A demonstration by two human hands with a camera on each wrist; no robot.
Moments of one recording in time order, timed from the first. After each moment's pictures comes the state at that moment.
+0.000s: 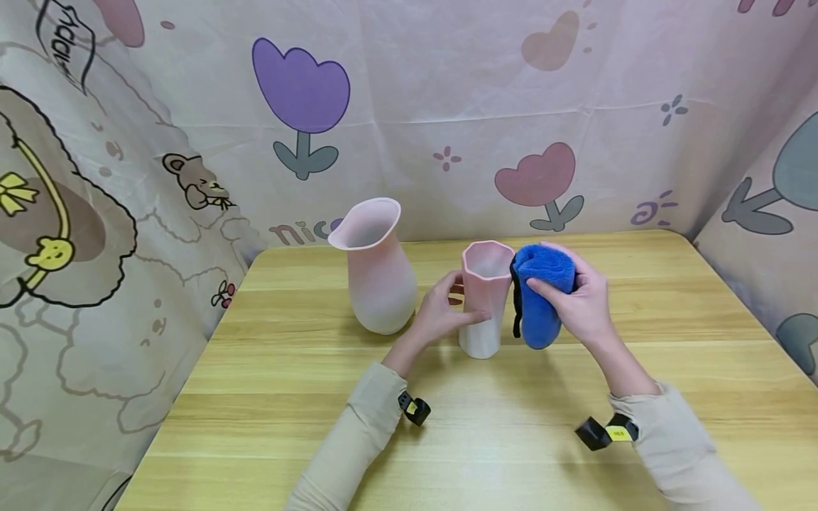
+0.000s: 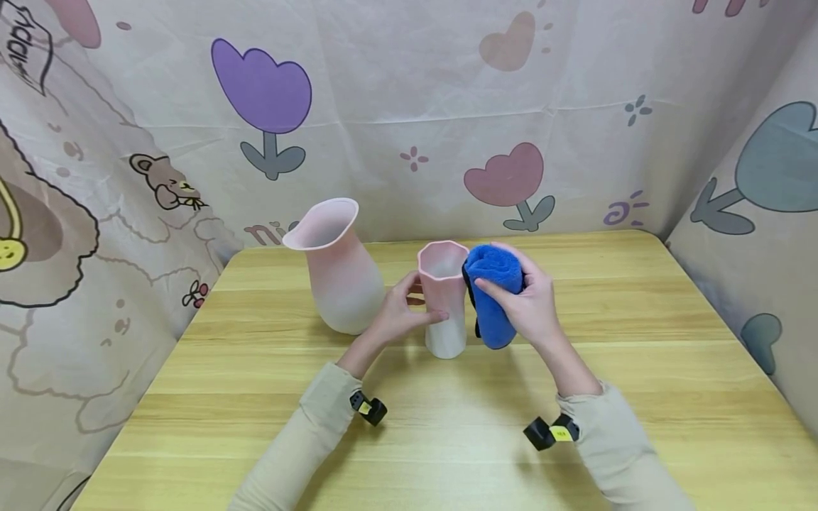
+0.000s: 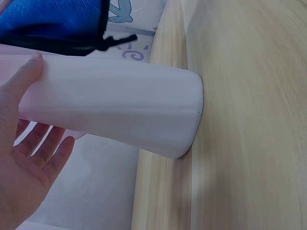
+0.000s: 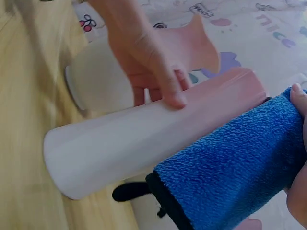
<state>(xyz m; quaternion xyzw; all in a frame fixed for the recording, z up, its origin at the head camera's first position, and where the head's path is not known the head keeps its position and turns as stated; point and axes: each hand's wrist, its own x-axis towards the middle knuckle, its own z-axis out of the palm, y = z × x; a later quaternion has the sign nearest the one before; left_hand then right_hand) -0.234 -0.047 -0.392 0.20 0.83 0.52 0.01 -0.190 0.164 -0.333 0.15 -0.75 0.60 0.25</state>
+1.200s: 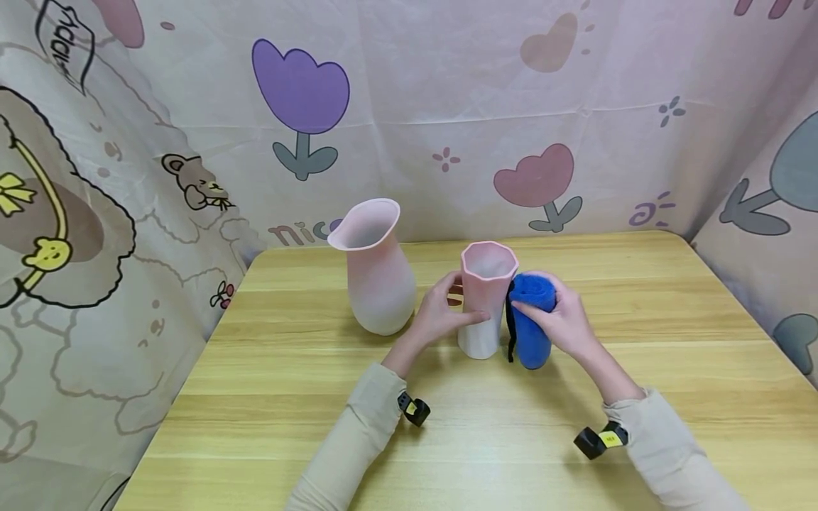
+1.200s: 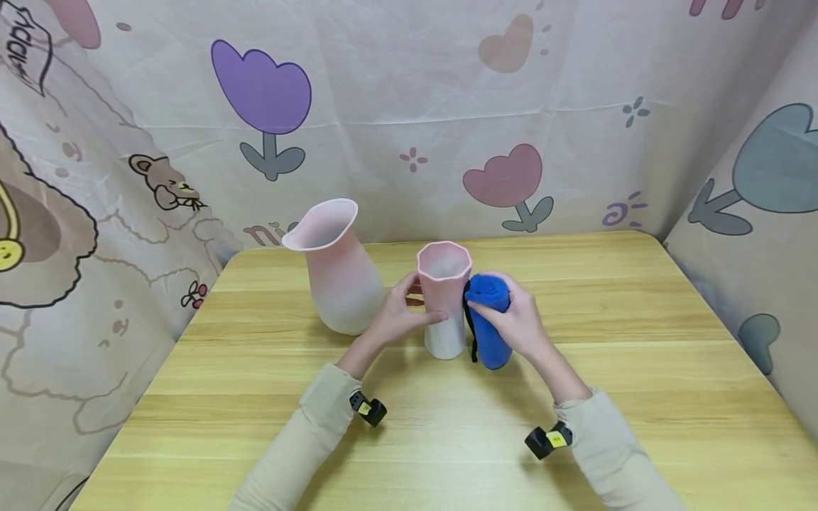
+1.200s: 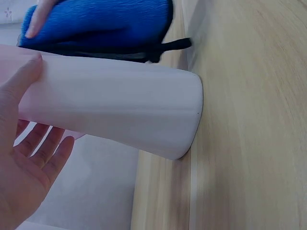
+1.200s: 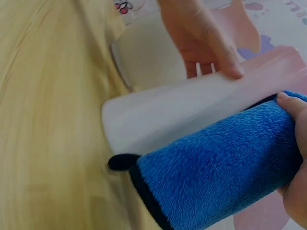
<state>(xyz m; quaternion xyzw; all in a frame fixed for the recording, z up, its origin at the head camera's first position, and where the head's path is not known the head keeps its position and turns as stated) -0.234 -0.048 -0.392 0.21 0.82 0.53 0.00 -0.197 0.169 -0.376 0.14 -0.82 0.53 0.12</state>
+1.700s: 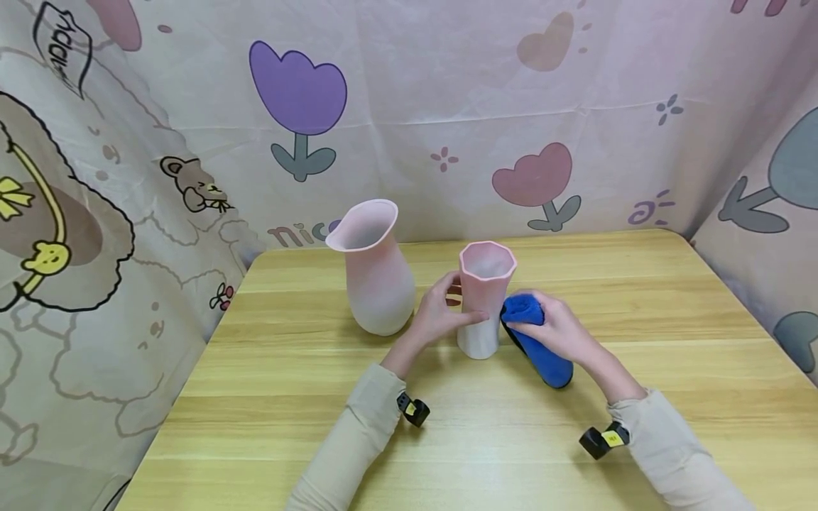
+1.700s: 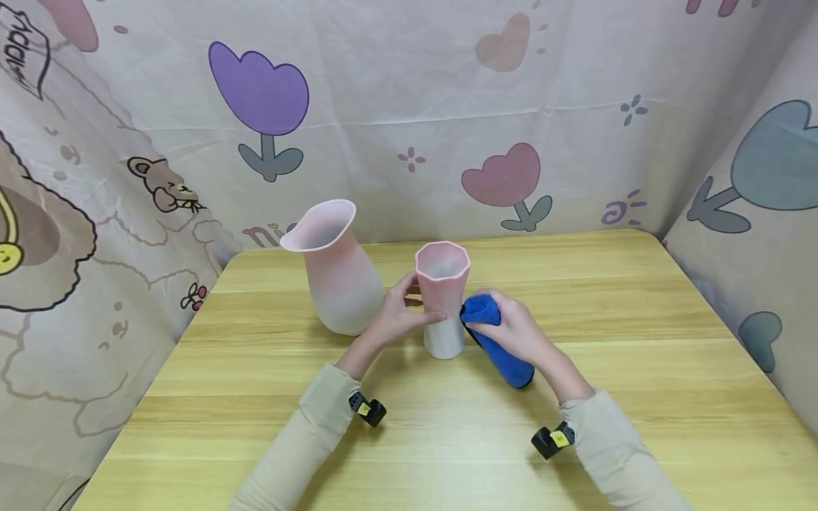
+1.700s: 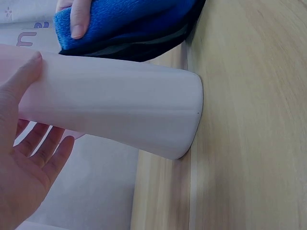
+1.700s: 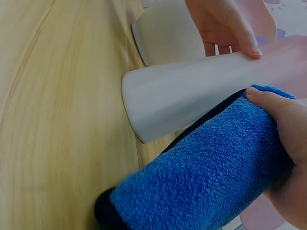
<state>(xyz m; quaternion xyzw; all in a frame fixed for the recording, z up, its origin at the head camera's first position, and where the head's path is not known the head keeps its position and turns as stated) -0.233 -0.047 -0.391 0.21 0.82 0.53 0.00 -0.203 0.179 -0.396 0.23 -0.87 0.43 0.05</state>
